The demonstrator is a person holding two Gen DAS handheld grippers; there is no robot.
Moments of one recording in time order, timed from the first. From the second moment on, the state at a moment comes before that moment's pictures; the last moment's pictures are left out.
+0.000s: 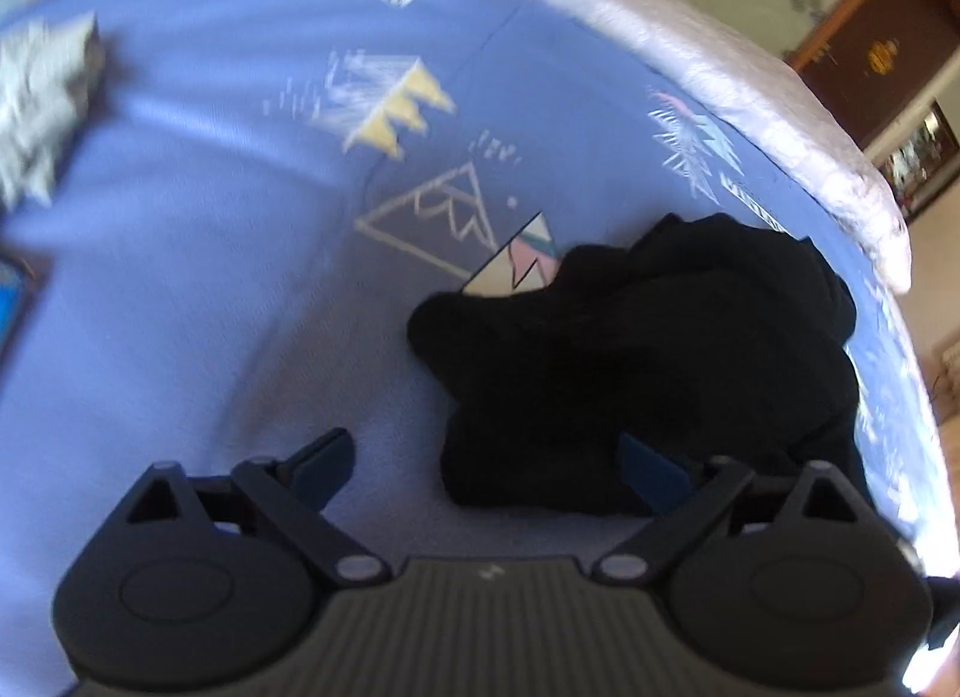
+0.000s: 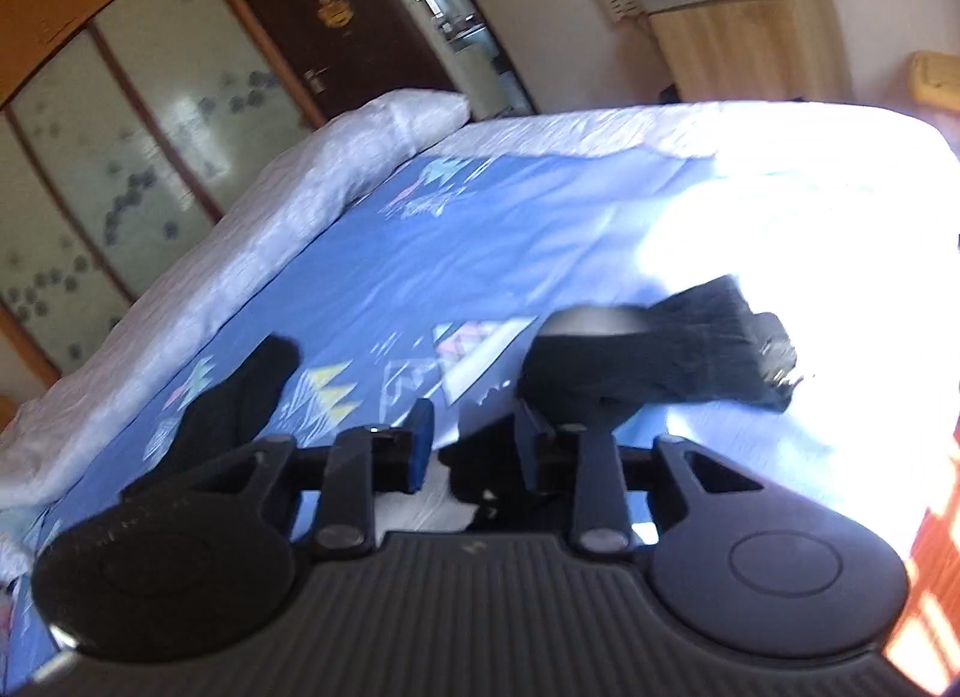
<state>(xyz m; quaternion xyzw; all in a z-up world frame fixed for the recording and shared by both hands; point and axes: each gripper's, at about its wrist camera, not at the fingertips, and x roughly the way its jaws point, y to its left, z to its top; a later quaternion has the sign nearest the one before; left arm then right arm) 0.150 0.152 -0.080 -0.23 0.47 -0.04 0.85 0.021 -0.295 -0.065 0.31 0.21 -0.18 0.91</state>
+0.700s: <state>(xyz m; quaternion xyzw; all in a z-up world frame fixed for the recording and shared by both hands) 0.091 0.242 0.023 -0.36 0.39 -0.08 0.84 0.070 -0.228 0.003 0.35 0.17 0.00 0.92</state>
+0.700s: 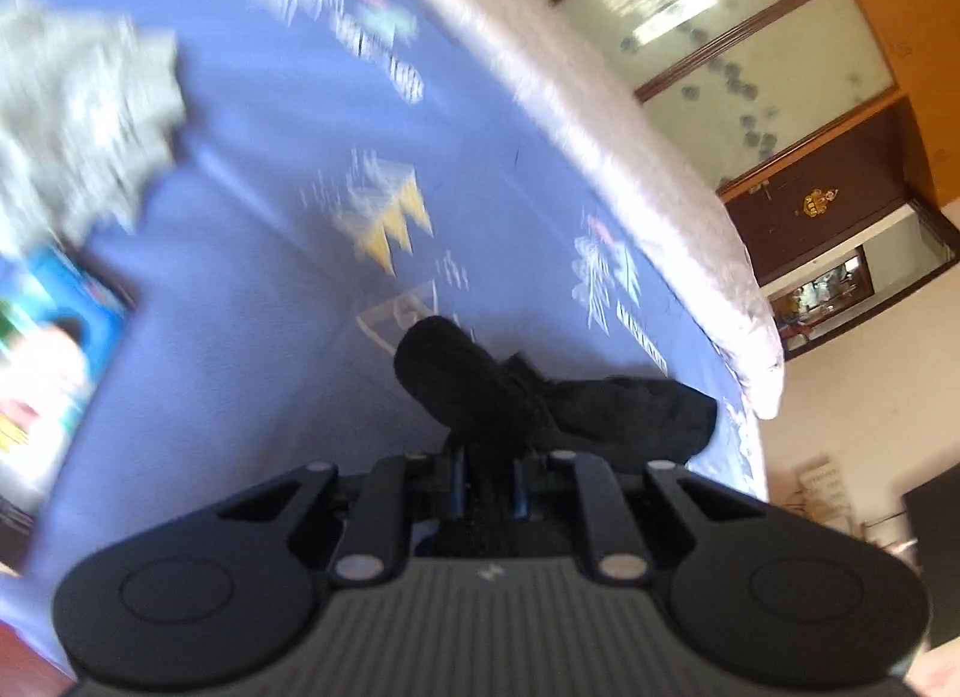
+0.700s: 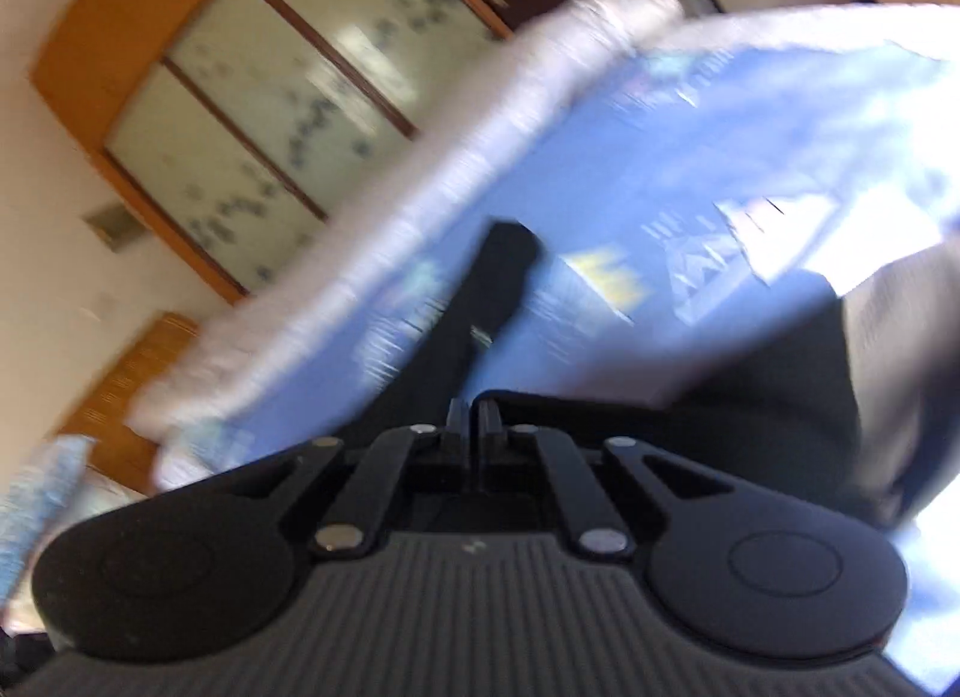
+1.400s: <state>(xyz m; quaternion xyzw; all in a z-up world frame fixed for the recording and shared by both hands) 0.047 0.275 -0.042 -0.39 0.45 0.02 0.80 -0.037 -0.299 -0.056 0.38 0.24 -0.13 0.88</state>
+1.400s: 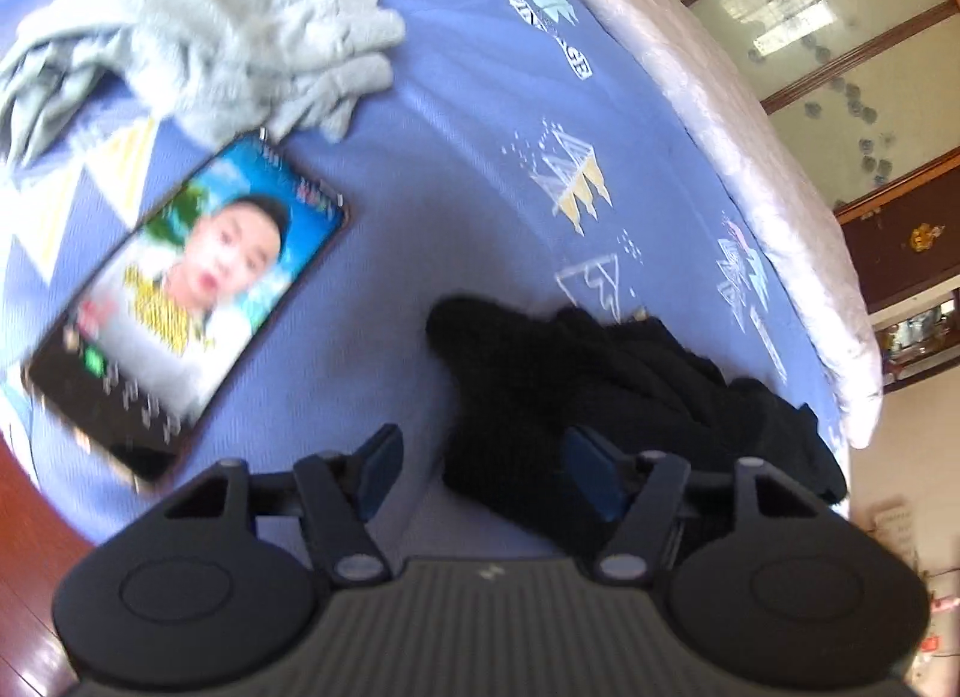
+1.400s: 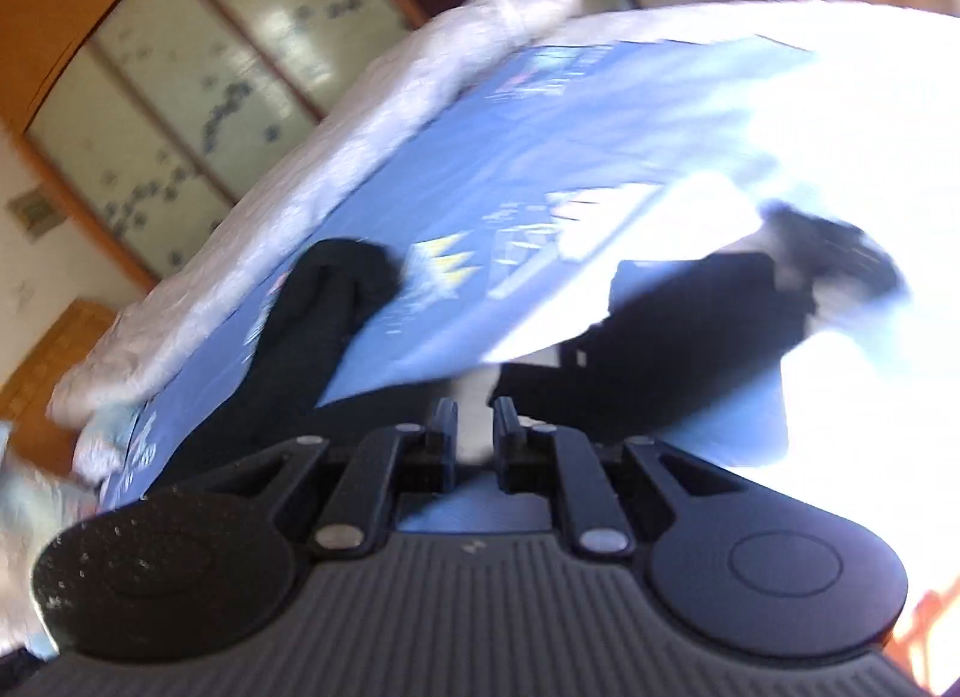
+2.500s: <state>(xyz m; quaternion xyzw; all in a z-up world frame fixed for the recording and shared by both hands) 0.090 0.230 -0.051 -0.40 0.47 -0.02 0.79 -0.075 -0.361 -0.040 0.45 0.17 -0.16 0.86</state>
